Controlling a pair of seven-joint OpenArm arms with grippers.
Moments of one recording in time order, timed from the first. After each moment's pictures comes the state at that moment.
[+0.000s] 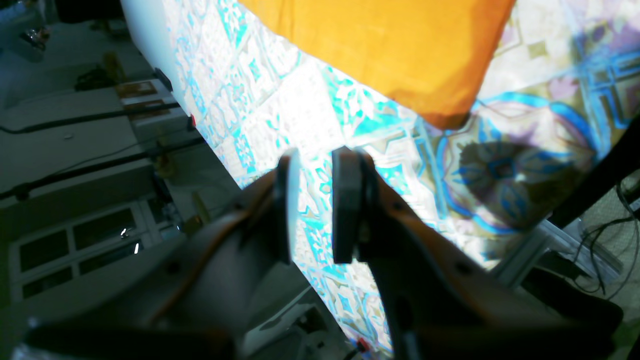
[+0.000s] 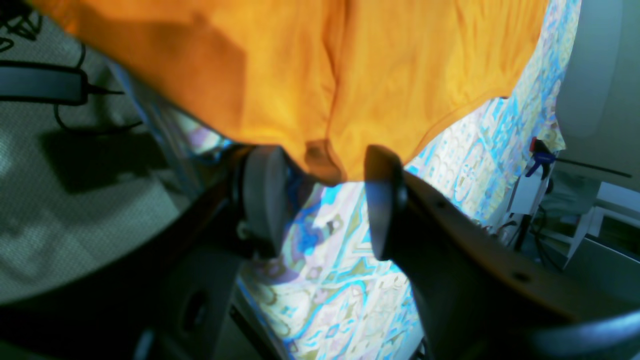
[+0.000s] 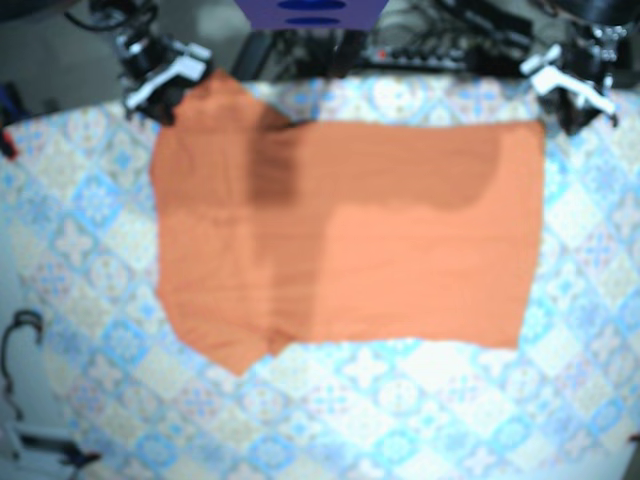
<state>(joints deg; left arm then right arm) 54.1 -30.9 -18.9 99.4 48.8 -1.9 -5.4 -37.8 7.6 15.4 85.4 -78.2 7.0 24.8</state>
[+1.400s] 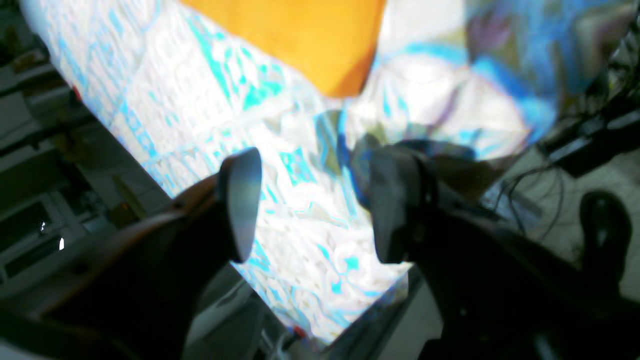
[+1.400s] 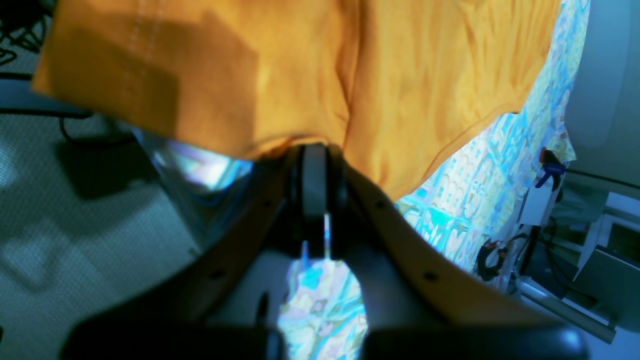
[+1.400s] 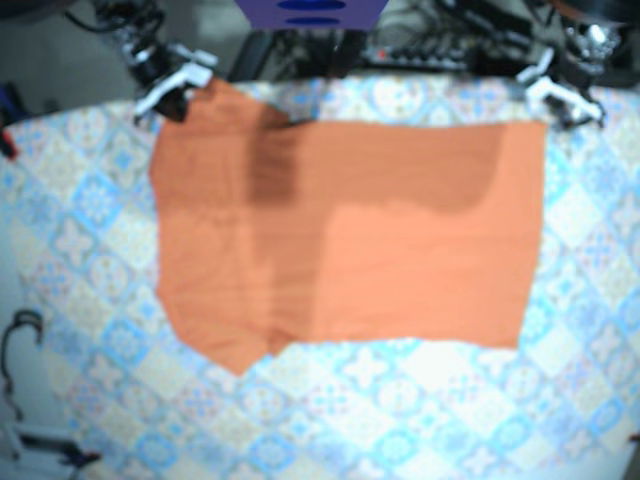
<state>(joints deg) 41.9 -32.3 -10.8 82.7 48.4 -8.0 0.0 -34.9 7.6 14.4 82.2 -78.2 7.1 24.8</state>
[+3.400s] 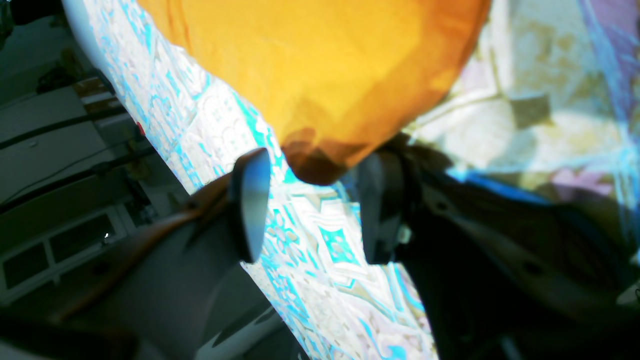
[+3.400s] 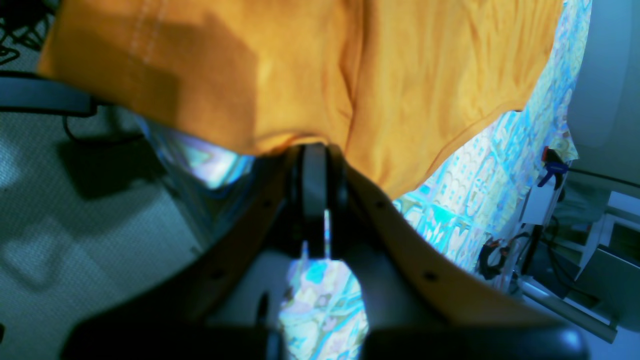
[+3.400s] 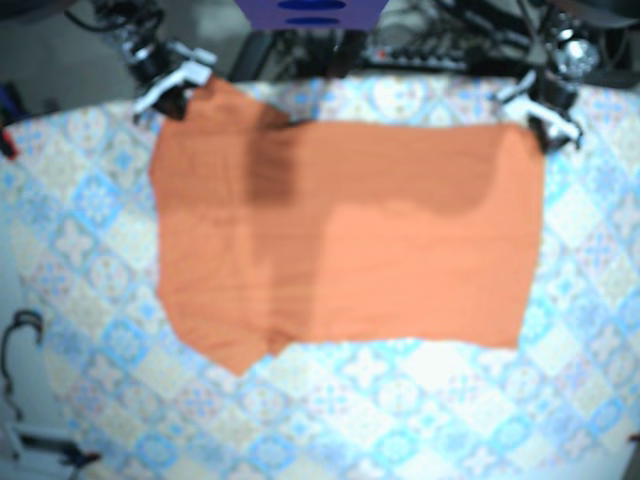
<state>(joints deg) 33.5 -33.6 3.2 76.3 49.3 -2.4 2.1 -35.3 7.6 14.6 82.4 -78.2 7.1 24.9</state>
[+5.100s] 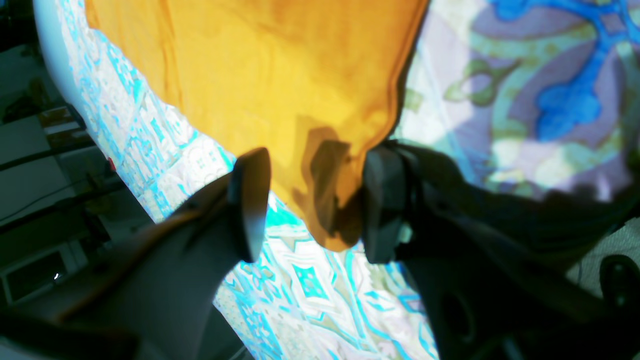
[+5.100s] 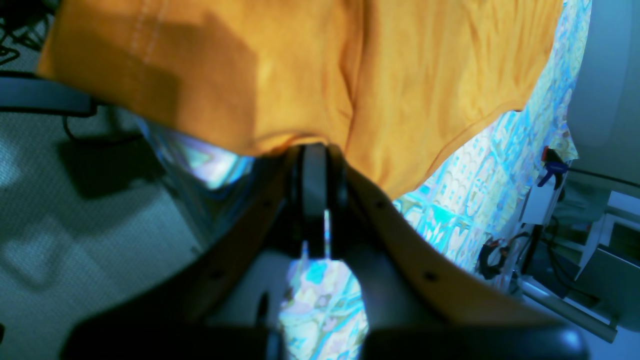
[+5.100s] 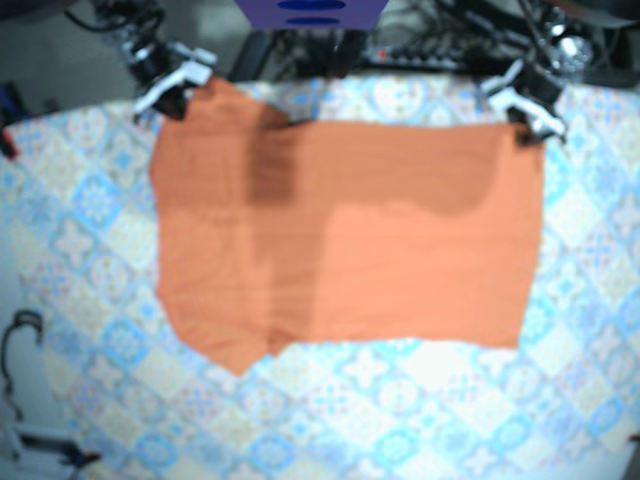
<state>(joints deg) 36.2 -32.2 0.1 82.5 48.2 -6.4 -1.2 -35.3 7.6 14.5 82.3 -78.2 7.1 24.9</state>
